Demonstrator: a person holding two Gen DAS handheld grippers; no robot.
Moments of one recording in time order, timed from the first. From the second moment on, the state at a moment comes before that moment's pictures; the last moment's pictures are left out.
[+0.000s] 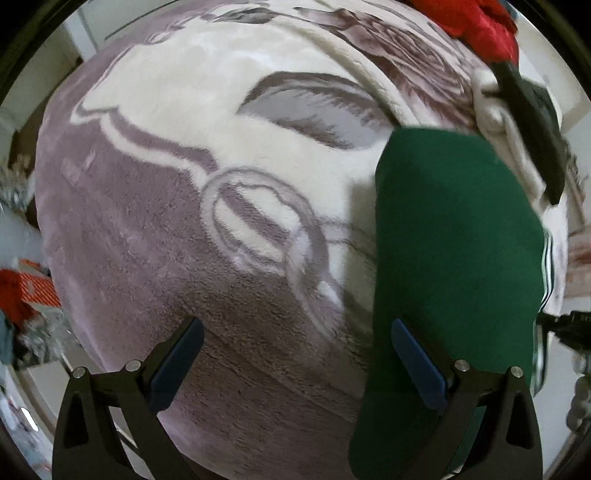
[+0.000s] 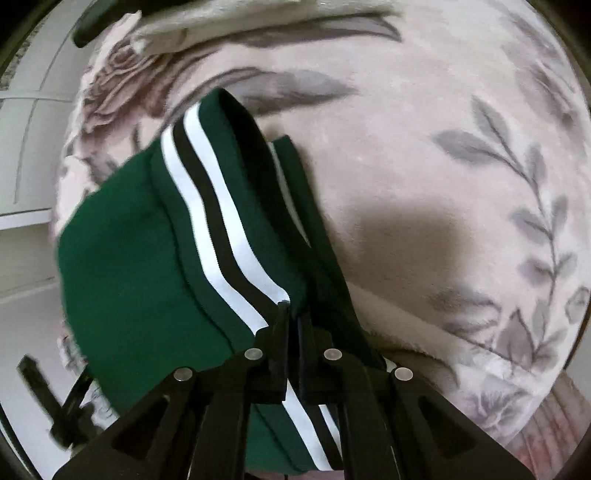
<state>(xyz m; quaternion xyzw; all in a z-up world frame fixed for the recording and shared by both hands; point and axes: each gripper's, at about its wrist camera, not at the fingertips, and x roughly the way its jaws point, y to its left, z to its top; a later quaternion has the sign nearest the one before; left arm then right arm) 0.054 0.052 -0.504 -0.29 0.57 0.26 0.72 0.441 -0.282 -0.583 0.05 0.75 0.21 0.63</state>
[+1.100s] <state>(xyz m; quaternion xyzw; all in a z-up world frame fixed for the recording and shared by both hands) 0.120 0.076 -0.563 -0.45 0.50 -0.05 0.74 0.399 -0.318 -0.649 0.34 0.76 0.41 0.38</state>
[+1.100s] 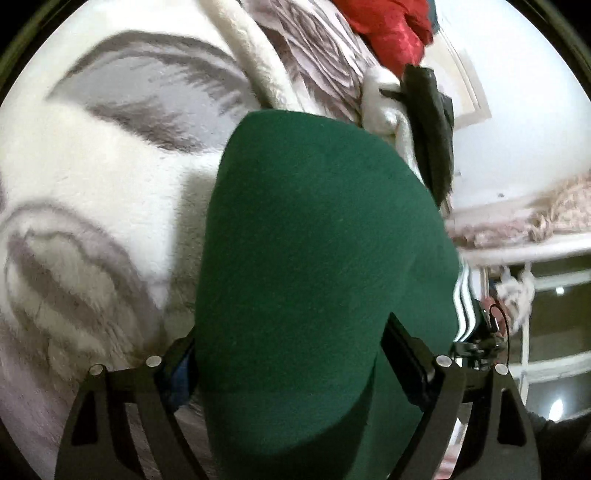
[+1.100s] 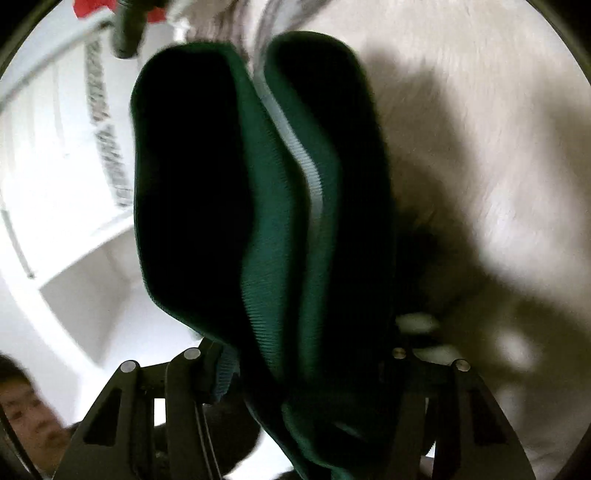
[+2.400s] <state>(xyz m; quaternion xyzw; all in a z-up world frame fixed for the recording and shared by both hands) 0.226 0.086 -0.428 -0.41 0.46 -0.23 0.75 0.356 -0.297 -0.534 0.36 0.65 0.39 0.54</state>
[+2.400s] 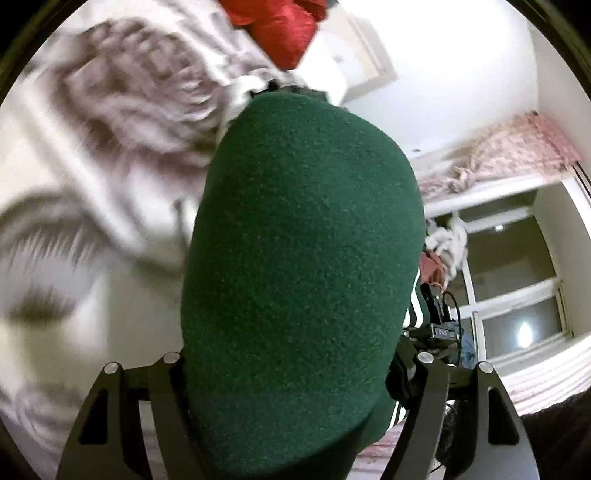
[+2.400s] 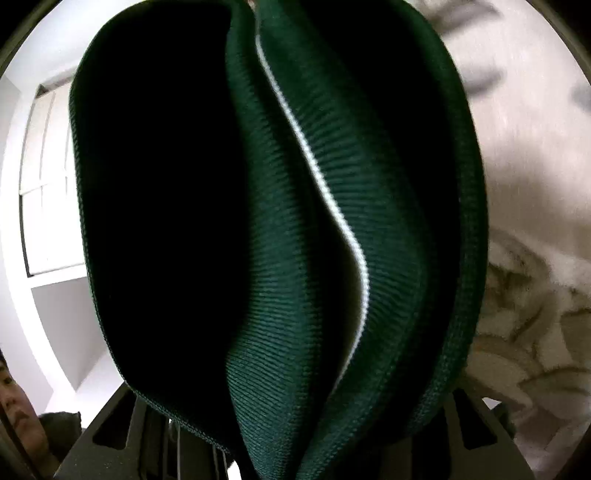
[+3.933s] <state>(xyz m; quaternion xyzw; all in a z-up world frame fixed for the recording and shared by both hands) 0.600 0.089 -0.457 -0.29 0.58 -0.21 0.73 0.664 -0.370 -0.432 0.18 0.62 0.08 0.76</state>
